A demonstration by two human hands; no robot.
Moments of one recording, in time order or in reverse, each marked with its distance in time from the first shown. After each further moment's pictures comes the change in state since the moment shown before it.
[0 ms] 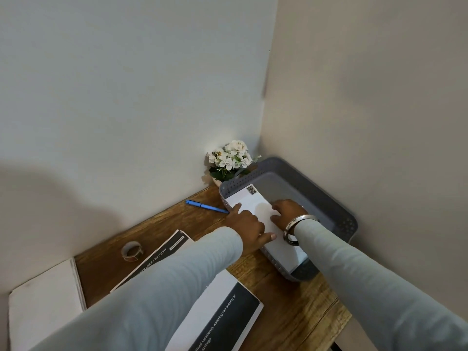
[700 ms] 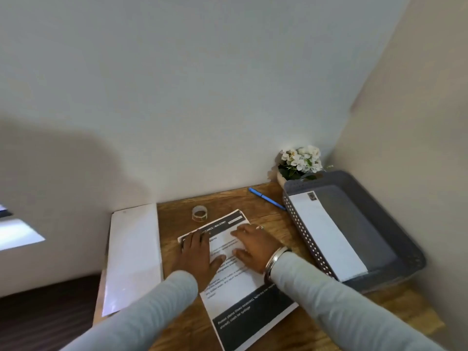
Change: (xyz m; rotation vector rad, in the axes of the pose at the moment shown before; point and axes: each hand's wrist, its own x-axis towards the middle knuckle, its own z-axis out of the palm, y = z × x) left_hand -0.213 -0.074 0.132 -0.416 0.259 -0.787; right_hand -0.116 -0.166 0.078 -0.232 -0.197 -0.789
